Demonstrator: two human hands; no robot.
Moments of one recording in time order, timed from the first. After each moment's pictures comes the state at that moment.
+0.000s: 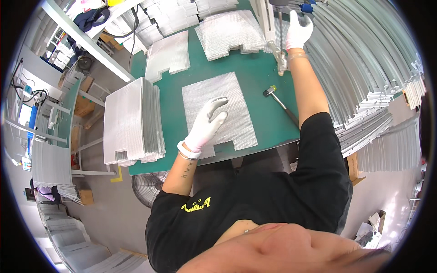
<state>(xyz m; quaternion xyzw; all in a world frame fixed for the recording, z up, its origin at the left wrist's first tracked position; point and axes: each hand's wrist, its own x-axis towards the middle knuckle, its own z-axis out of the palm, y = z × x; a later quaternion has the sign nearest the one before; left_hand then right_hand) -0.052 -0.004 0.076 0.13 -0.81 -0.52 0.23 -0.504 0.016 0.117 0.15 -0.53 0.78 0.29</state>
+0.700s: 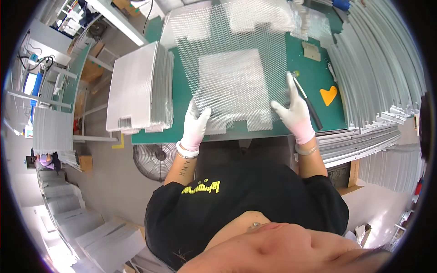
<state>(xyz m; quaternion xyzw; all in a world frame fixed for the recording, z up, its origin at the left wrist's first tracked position) 0.028 0.022 0.037 0.29 -0.57 -0.64 0.44 -0.218 0.176 0.066 0.49 -0.74 0.46 -0.08</state>
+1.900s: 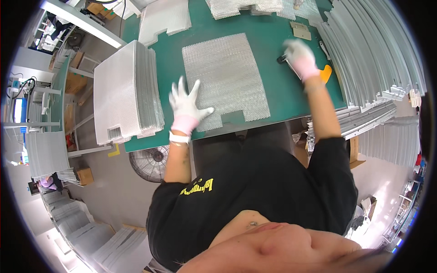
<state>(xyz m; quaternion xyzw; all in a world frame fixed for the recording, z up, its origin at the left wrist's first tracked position) 0.029 -0.029 0.010 0.37 -0.92 -0.08 0.09 -0.368 0.119 -0.002 0.49 -0.84 0.21 0.06</state>
